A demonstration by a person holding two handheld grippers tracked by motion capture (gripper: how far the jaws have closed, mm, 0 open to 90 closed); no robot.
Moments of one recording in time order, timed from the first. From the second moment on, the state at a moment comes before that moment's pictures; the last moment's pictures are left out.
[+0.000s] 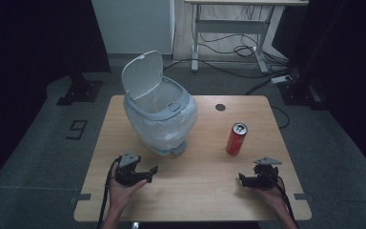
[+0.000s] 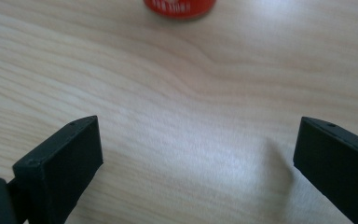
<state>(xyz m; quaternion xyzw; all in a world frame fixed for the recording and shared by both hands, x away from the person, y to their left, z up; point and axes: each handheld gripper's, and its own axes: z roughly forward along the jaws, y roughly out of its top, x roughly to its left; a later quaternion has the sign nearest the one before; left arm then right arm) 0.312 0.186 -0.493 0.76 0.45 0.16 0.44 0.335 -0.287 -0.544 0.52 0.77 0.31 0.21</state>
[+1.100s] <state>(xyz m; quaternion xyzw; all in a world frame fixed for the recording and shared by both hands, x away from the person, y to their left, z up) 0.313 0.189 -0.497 0.76 0.46 0.14 0.45 0.404 -0.260 -0.504 0.49 0.75 0.39 0.22</state>
